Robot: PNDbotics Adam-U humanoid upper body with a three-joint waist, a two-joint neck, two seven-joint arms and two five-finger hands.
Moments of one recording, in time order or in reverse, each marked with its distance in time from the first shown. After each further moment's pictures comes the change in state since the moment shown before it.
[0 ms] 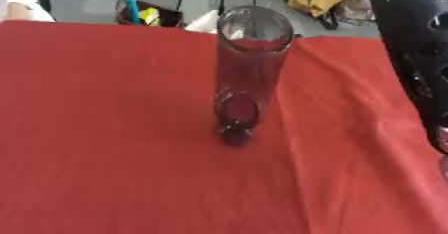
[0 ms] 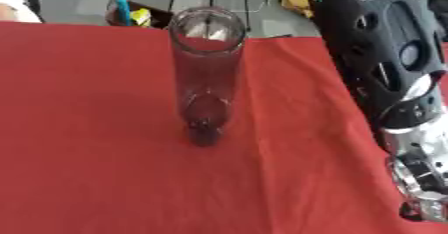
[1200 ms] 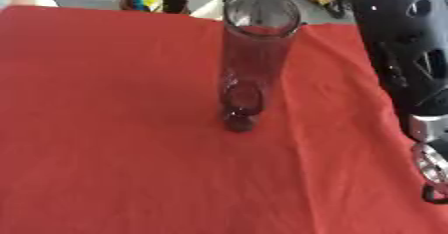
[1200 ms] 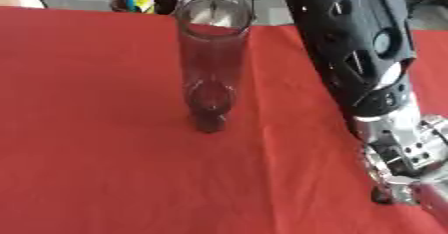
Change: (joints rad) left arm -0.005 -0.001 -0.014 0.000 0.027 0.006 -0.025; right arm -0.008 0.095 0.010 -0.027 0.012 -0.020 -0.077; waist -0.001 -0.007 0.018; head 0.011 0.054
